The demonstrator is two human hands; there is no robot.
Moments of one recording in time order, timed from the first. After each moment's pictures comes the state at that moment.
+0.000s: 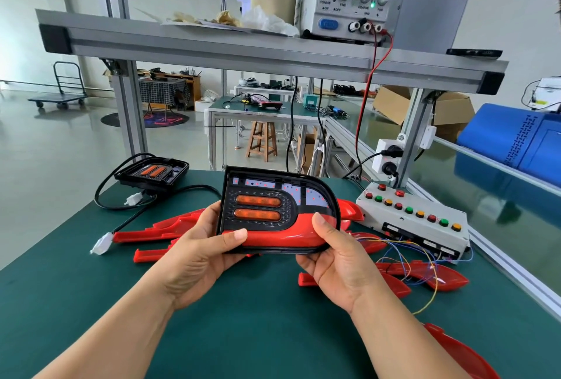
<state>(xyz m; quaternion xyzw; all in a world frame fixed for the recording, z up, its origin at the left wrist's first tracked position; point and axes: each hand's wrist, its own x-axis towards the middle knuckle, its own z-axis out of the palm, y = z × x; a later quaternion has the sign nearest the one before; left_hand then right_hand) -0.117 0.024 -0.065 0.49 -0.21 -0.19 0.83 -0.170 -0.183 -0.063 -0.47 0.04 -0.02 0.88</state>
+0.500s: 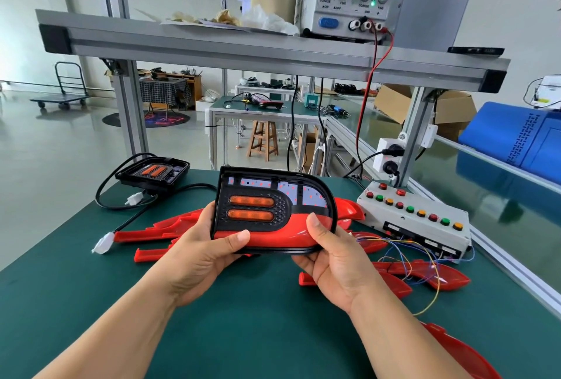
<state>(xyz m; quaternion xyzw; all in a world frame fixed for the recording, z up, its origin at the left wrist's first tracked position) -0.113 0.023 -0.067 0.54 -0.23 -0.17 0.79 -0.168 -0.180 -0.066 -0.51 0.02 -0.03 0.86</state>
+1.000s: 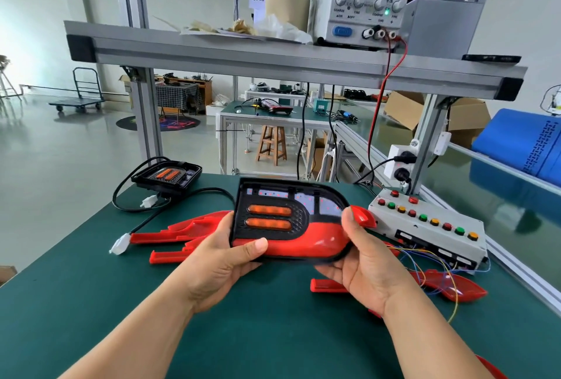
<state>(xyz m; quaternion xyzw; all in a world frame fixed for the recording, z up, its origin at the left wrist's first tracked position) -0.121 0.021 -0.068 0.56 -0.22 -0.19 0.78 -0.164 -0.205 -0.063 -0.54 0.03 -0.01 0.84</state>
